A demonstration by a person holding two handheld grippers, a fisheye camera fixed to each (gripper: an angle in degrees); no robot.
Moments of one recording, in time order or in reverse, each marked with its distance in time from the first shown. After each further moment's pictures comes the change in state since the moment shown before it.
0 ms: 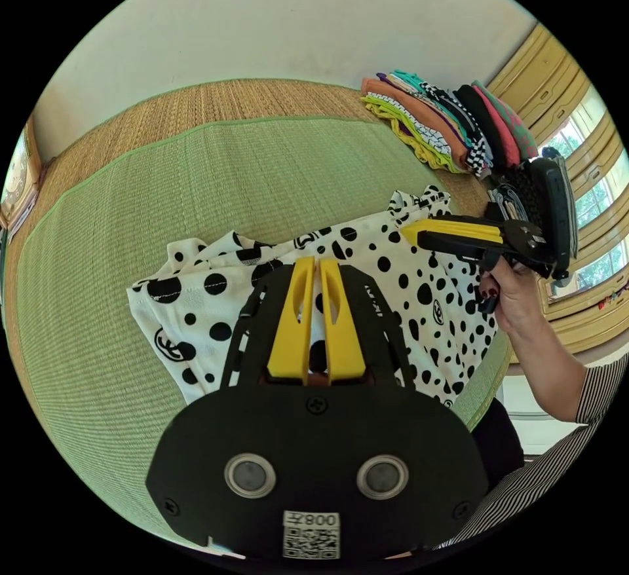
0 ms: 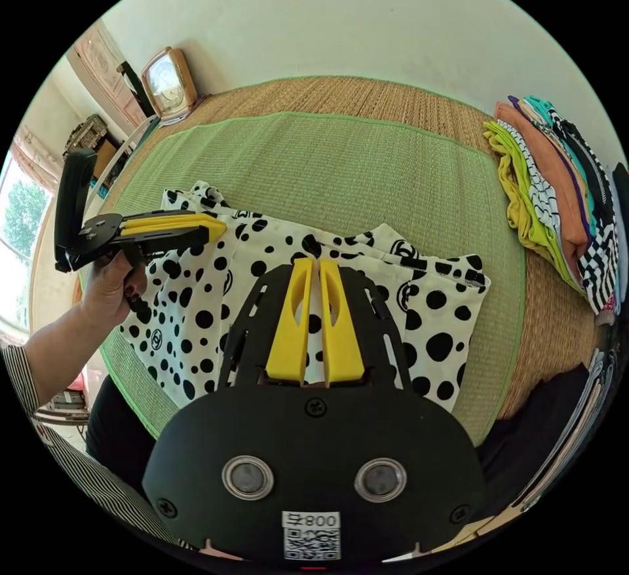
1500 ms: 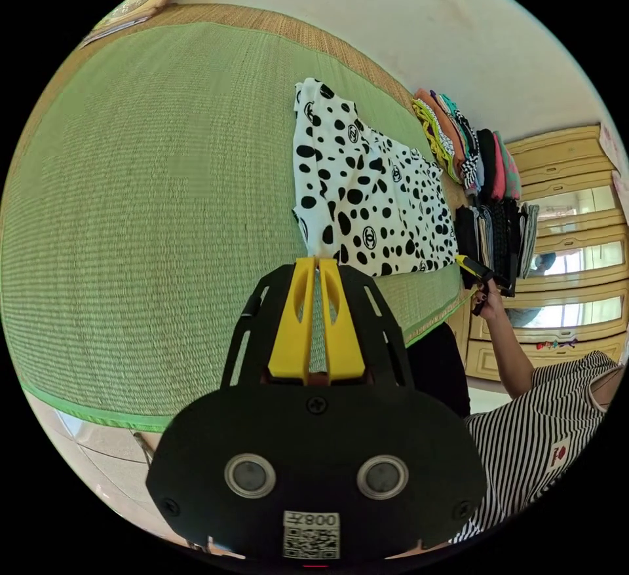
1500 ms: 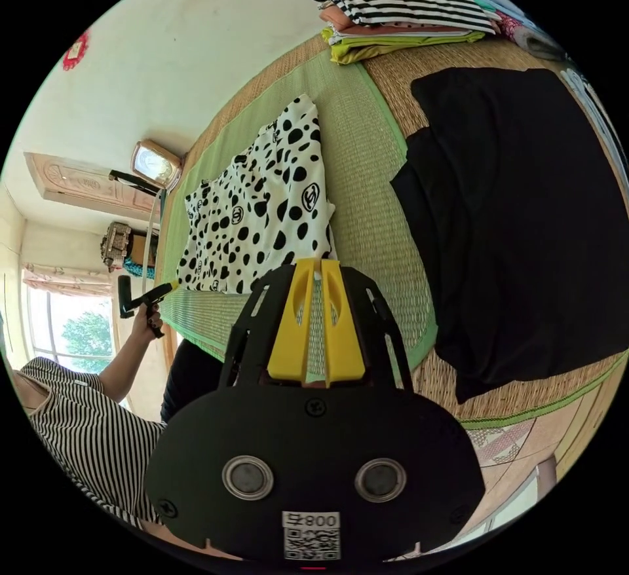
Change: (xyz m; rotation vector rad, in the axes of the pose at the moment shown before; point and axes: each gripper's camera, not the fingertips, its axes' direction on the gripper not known) left arm -0.086 0.218 -0.020 -0.084 0.189 -0.362; right arm 0.208 0.256 -0.122 0.002 -0.335 0.456
